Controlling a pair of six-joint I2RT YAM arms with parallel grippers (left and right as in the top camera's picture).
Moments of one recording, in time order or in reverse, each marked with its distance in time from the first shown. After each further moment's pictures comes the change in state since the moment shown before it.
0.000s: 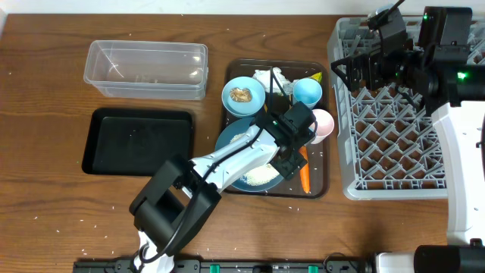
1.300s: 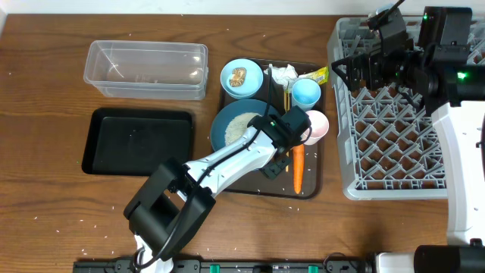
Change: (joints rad) left arm -0.001 -0.033 -0.018 -0.146 -0.202 0.013; right arm 0.000 0.000 0.000 0.000 0.010 0.000
